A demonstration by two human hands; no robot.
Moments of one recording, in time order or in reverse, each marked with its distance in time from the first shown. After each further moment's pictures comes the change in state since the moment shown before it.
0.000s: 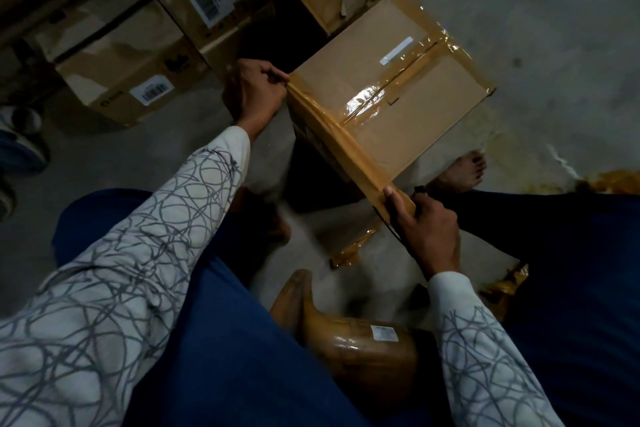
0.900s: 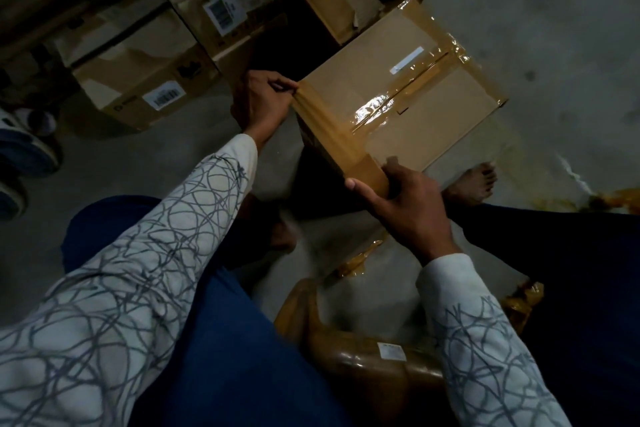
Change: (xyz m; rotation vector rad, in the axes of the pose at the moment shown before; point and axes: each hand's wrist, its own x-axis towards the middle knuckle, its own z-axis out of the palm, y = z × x) left_hand 0.007 -0.008 0.003 -0.089 -0.028 -0.074; right_hand 0.021 -0.069 -0.013 0.165 -0.172 -0.316
